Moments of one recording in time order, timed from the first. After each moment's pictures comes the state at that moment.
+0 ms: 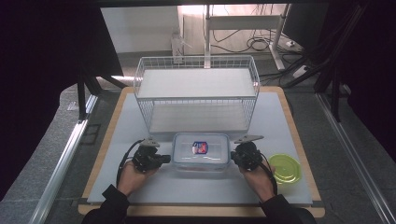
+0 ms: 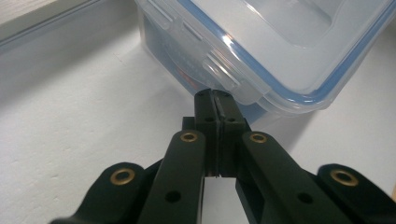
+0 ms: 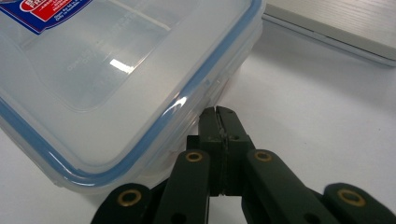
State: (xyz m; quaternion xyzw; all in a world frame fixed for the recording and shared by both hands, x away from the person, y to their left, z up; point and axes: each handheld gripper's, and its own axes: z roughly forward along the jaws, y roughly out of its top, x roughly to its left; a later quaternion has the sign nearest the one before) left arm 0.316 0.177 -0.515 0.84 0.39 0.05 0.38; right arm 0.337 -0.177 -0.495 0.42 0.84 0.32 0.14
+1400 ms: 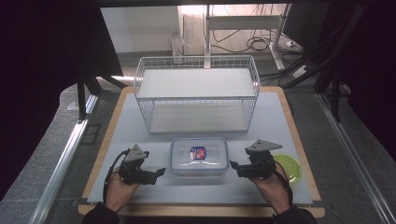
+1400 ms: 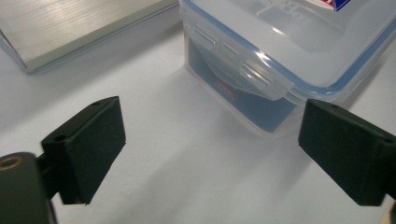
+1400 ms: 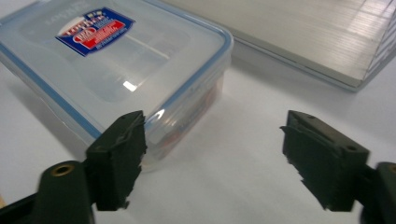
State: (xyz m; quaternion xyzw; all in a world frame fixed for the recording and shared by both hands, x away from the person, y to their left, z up) left arm 0.272 0.202 -0.507 0.81 0.39 0.15 0.41; right arm 0.305 -0.207 -0.472 0.37 0.83 0.39 0.16
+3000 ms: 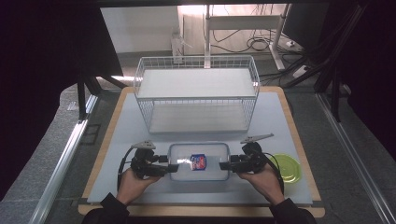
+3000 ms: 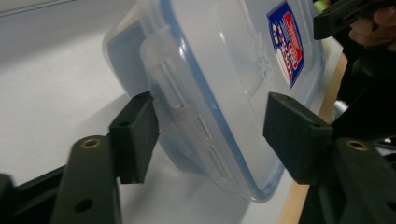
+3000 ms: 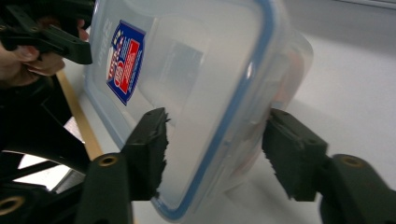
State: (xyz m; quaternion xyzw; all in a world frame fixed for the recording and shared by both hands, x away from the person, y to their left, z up) left arm 0.290 0.179 -0.503 0.79 0.39 -0.03 0.48; right arm 0.326 -0.193 -0.478 0.39 0.82 0.42 -0.05
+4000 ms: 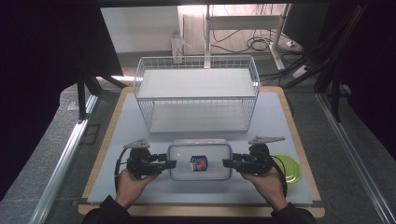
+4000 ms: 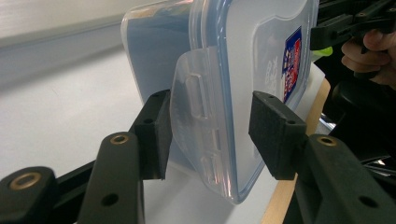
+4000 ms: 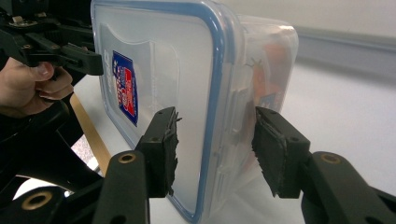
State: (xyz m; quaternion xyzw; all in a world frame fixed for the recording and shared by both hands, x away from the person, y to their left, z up) left arm 0.285 0.183 -0.481 0.77 0.39 -0.02 0.51; right arm 0.309 -0.200 -0.457 0.39 0.79 0.47 -0.02
